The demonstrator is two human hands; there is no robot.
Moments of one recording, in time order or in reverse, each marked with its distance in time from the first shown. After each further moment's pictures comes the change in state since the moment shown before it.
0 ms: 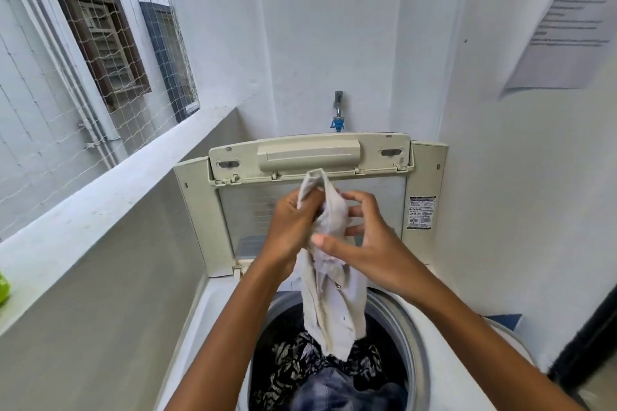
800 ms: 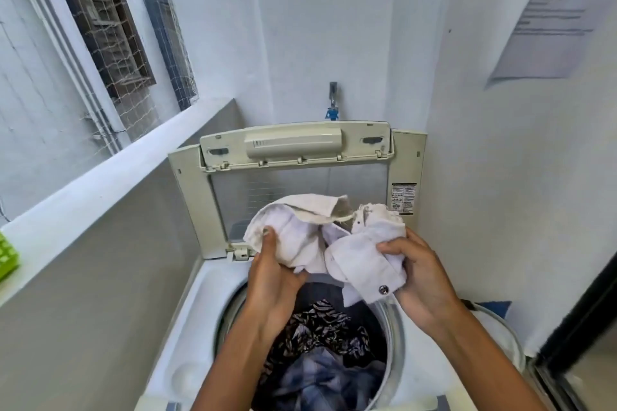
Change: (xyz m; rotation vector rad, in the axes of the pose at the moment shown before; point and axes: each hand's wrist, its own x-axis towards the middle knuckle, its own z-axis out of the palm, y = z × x) left_hand -0.073 -0.043 0.020 -0.645 0.208 -0.266; right_hand -0.061 0.036 -0.038 1.008 0.130 0.224
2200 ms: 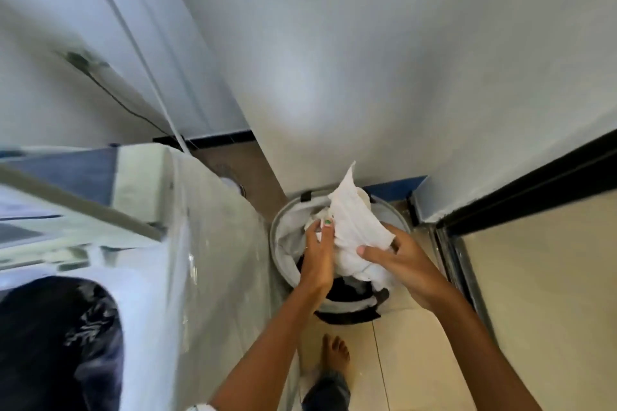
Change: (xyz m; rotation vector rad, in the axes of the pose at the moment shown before) left_hand 0.231 -0.523 0.149 0.741 0.123 -0.505; right_hand 0.145 0.016 -0.511 -0.586 0.243 0.555
